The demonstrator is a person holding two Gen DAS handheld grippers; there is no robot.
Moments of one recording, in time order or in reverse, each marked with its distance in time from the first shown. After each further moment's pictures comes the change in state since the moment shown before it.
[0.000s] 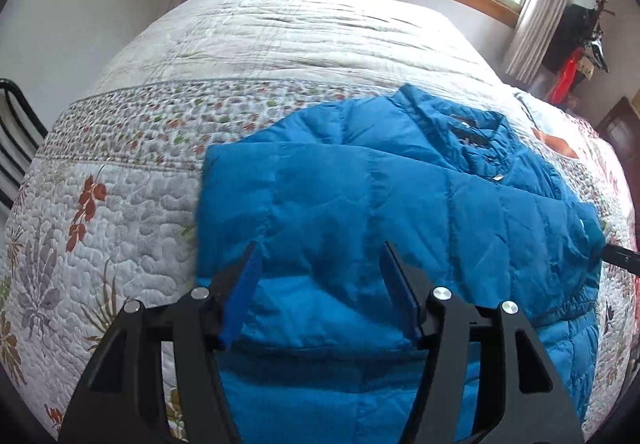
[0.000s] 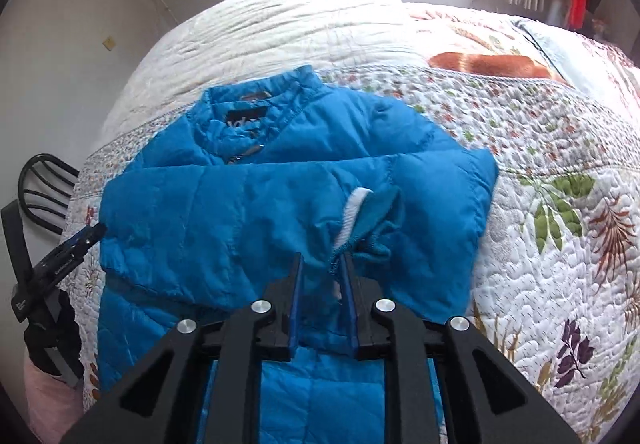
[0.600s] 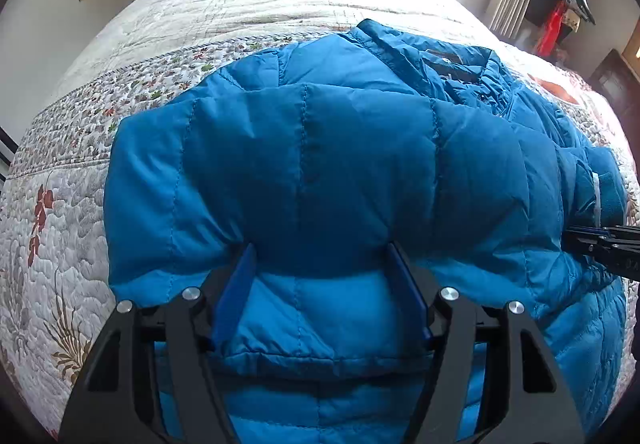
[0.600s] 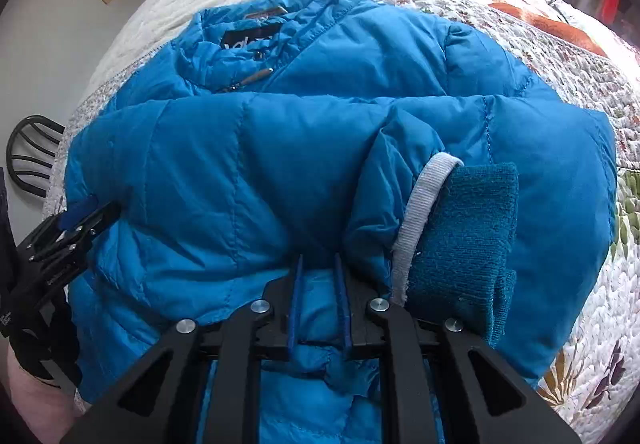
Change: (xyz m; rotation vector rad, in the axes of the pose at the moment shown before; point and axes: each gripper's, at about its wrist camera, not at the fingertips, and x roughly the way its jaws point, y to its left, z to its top) left arm 0.057 -0.031 -0.019 0.096 0.086 -0.003; right arm 0.086 0.014 -0.002 -0.029 0.151 -0.008
